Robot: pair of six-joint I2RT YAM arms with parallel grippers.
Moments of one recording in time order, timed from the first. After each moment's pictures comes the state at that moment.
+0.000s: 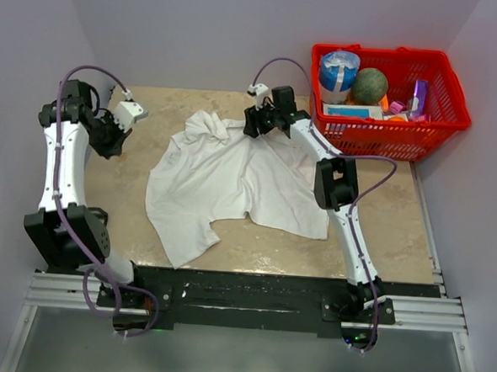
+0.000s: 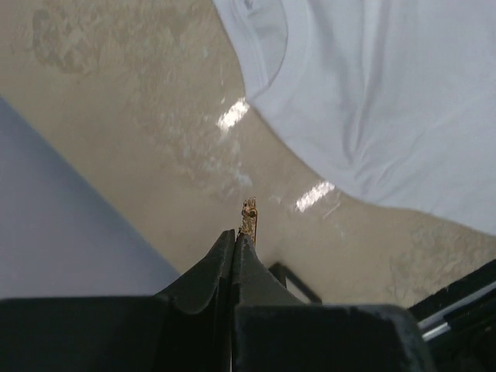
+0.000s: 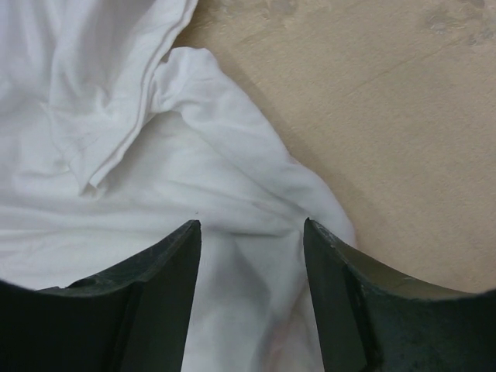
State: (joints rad) left arm 0.28 1.57 1.61 -1.15 0.41 0.93; right arm 0.40 2.69 2.44 -0.39 -0.43 -0.16
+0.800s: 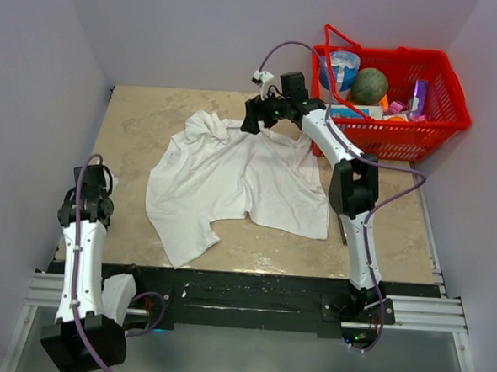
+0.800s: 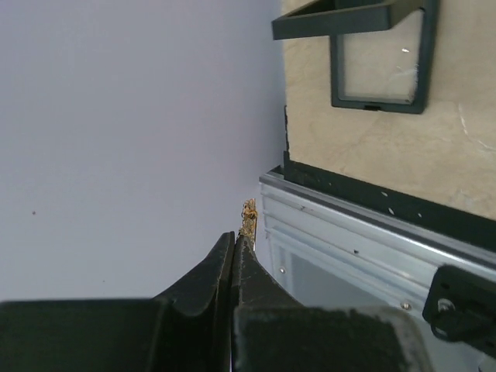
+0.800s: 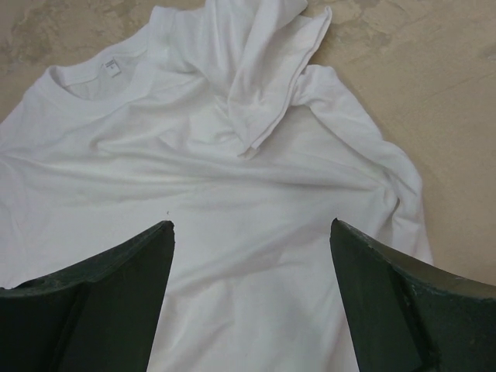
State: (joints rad) left arm 0.29 0.87 0.81 -0.96 -0.58 0.67; right arm 0.40 2.36 2.21 -0.49 -0.58 -0.11
